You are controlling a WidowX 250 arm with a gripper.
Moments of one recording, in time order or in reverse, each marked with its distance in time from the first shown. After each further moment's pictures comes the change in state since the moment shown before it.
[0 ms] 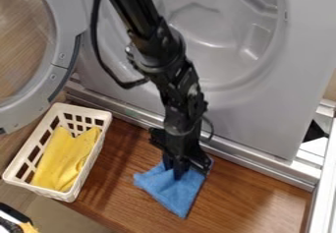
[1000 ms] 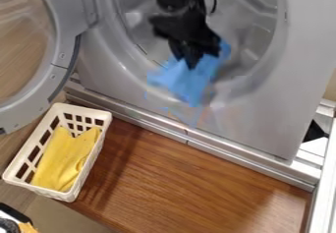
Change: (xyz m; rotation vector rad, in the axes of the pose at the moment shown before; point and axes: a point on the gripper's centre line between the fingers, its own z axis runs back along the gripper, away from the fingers) arm 0.085 0.044 0.136 -0.025 -0.373 0.031
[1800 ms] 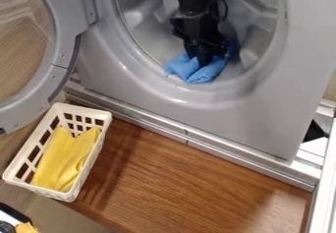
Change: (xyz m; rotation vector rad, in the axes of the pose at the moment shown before) arm 0.034 0.017 -0.072 -0.005 0.092 -0.126
